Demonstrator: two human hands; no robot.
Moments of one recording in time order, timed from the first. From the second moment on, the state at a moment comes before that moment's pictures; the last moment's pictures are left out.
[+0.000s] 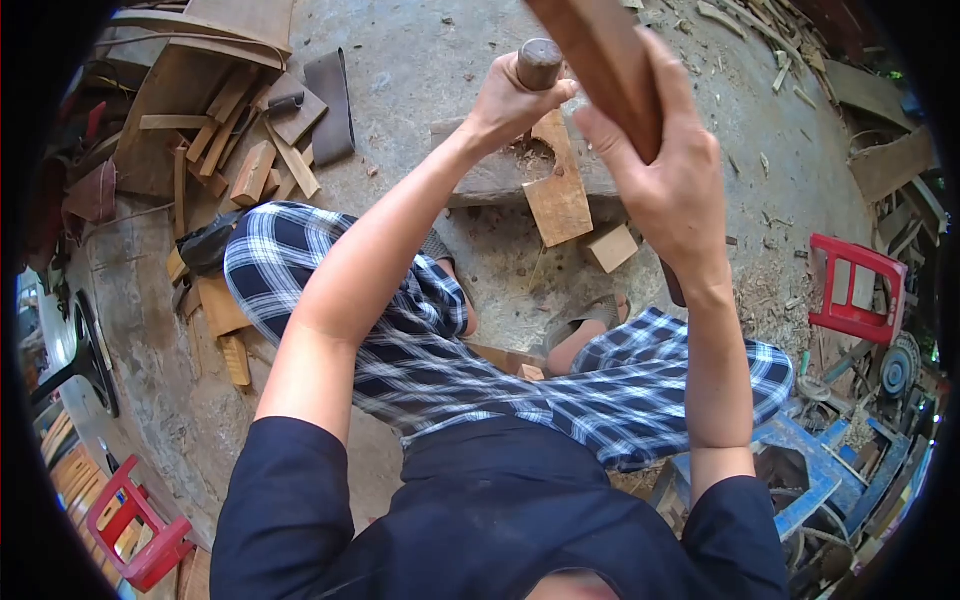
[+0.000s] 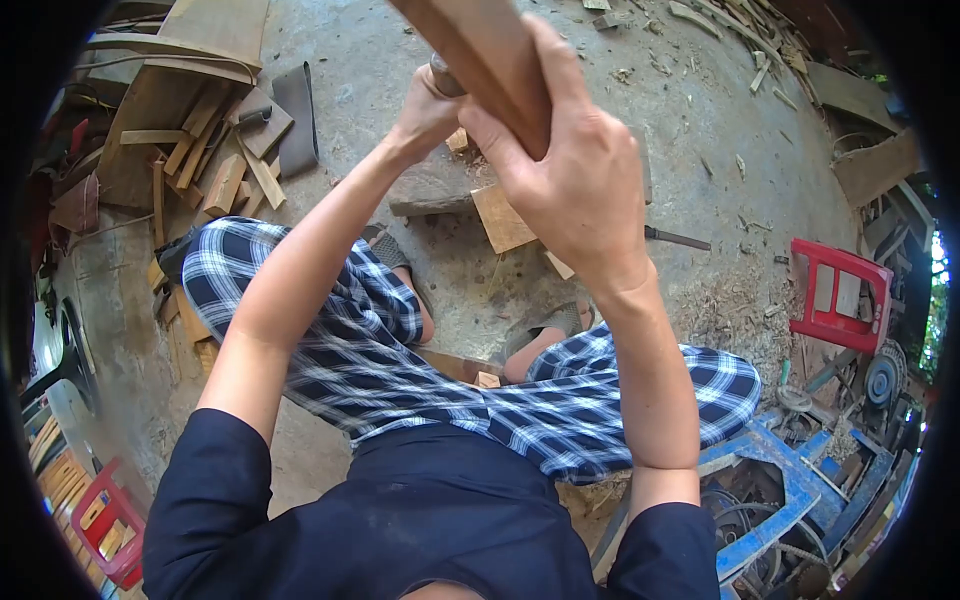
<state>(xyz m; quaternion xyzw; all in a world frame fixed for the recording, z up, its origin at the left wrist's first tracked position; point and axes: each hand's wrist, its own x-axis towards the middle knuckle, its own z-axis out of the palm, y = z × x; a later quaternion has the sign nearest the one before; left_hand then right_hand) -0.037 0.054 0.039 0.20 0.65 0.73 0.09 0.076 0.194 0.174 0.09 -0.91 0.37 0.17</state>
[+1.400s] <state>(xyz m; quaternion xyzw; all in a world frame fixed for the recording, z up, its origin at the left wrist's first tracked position) -0.047 0.070 0.062 0.24 0.70 0.67 0.11 0.127 0.229 0.132 -0.12 -0.84 0.53 0.03</state>
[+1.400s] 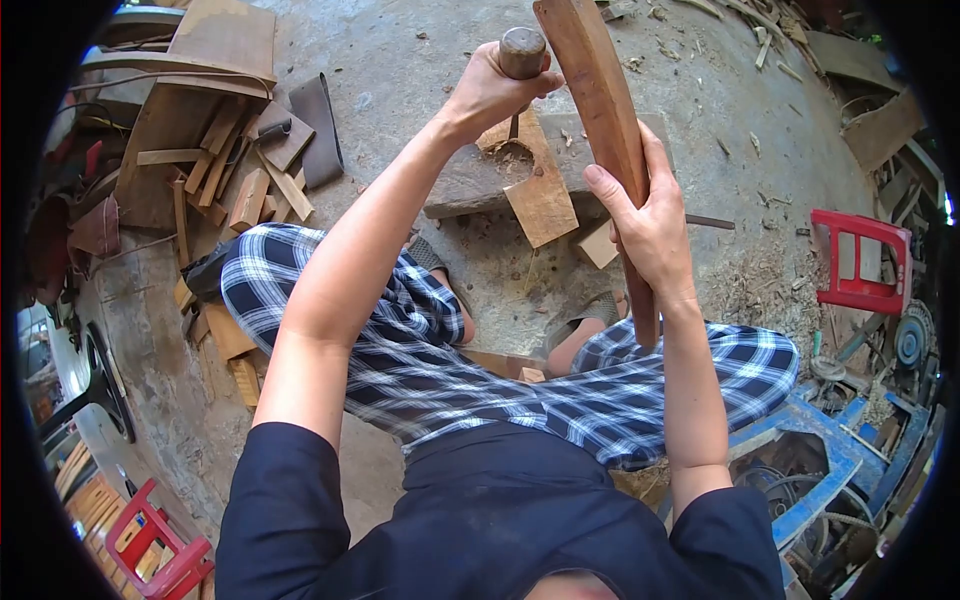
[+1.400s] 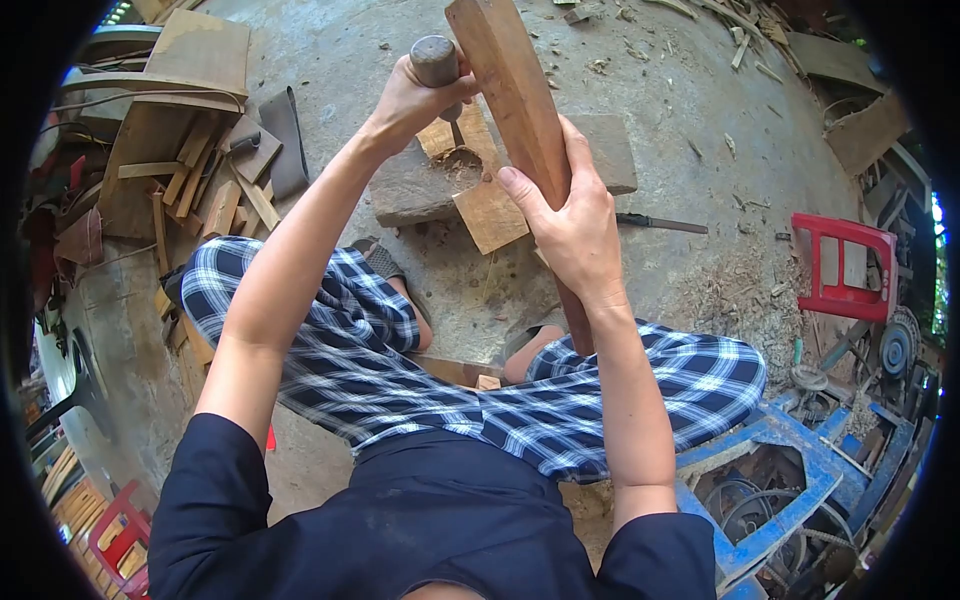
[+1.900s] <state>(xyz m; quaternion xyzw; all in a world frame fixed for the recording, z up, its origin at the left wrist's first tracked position) -0.053 0.063 0.060 0.25 0.70 0.65 0.13 0.122 0.226 0.133 -0.12 -0.84 0.53 0.03</state>
